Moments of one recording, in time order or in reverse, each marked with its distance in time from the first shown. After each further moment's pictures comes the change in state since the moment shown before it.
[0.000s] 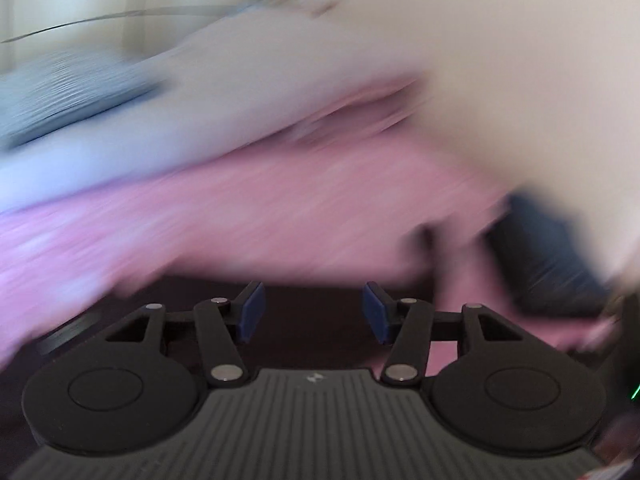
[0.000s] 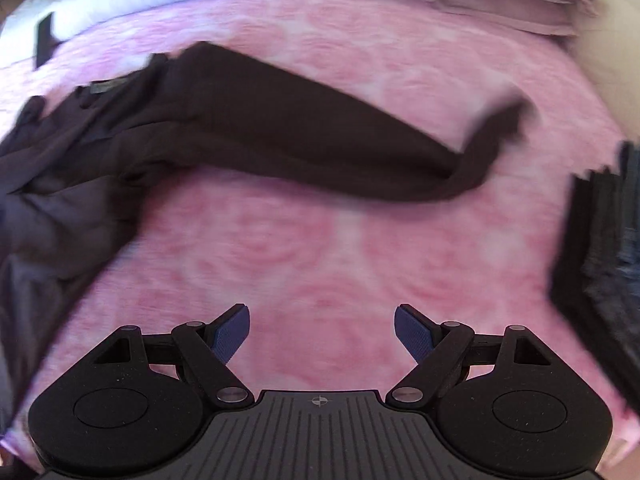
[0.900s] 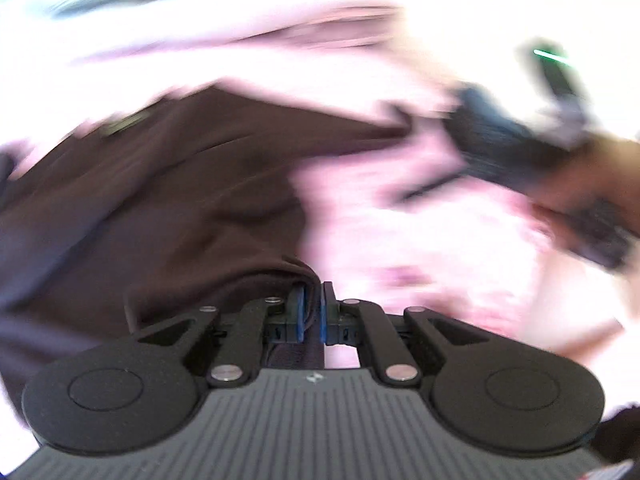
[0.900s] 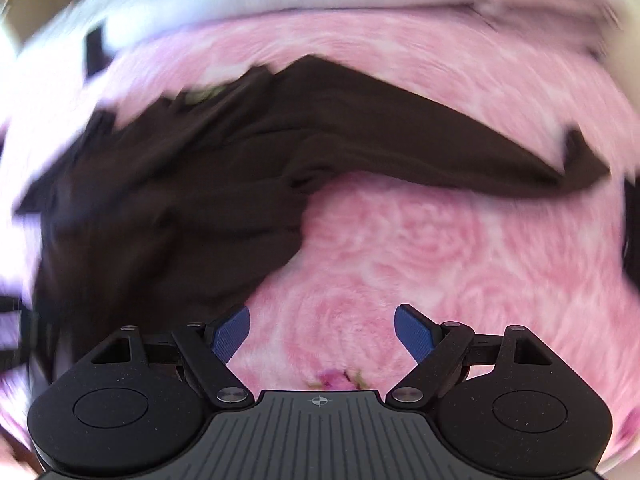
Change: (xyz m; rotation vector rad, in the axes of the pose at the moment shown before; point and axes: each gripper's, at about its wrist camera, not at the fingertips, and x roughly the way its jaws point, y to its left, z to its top) left arm -0.115 0.035 -0.171 0.064 0.079 -0.351; right arm -0.012 0.106 -0.010 0.175 -0.063 0.071
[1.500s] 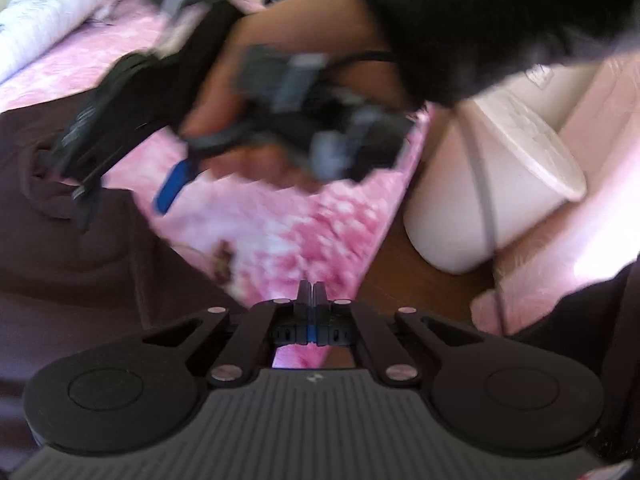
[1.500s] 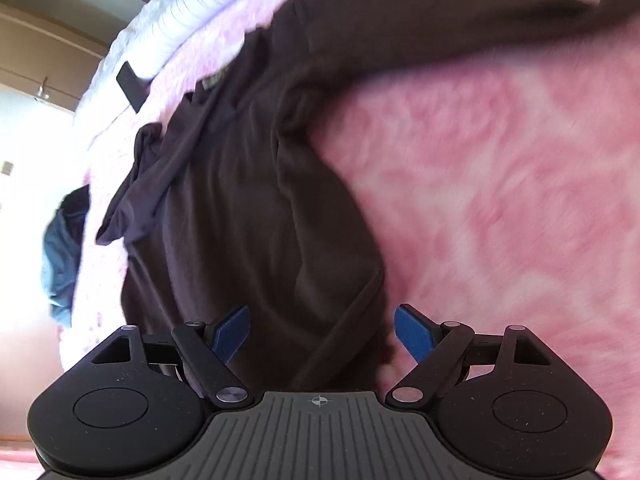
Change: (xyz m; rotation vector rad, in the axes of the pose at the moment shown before) left arm 0.090 -0.201 -0.025 0.267 0.221 -0.104; right arm 0.068 -0.089 -0.032 0.182 0.229 0.438
